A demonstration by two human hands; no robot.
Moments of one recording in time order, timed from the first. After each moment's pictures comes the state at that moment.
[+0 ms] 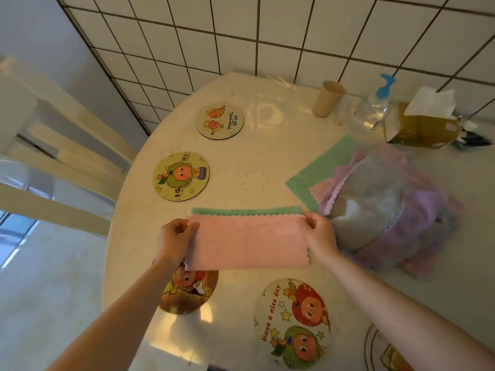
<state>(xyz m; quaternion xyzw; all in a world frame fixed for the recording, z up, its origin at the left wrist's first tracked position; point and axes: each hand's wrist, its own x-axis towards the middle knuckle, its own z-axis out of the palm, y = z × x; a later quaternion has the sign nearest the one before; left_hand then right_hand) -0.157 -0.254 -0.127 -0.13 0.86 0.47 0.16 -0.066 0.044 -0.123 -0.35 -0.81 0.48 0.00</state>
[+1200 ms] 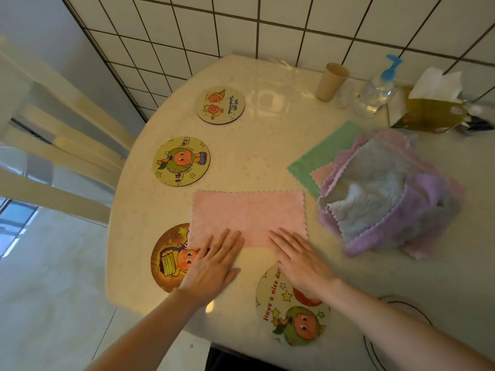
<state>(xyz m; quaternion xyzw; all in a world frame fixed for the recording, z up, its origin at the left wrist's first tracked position) -0.059 -0.248 -0.163 0.41 0.90 -0.01 0.12 0.016 0.003 -0.154 0.14 -0.99 0.01 -0.08</state>
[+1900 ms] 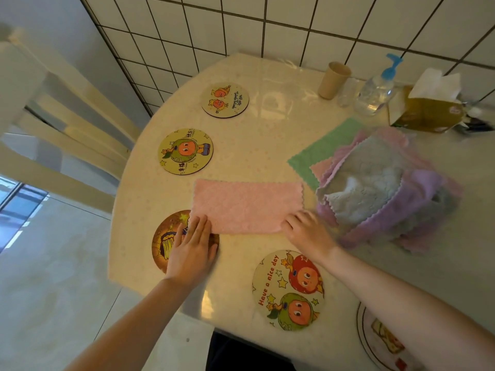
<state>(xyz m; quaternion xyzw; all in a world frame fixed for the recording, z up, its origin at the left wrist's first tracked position) -0.054 -0.269 -0.155 0.24 0.97 -0.01 0.06 -0.013 0.030 -0.131 0.16 -0.99 -0.04 -0.05</state>
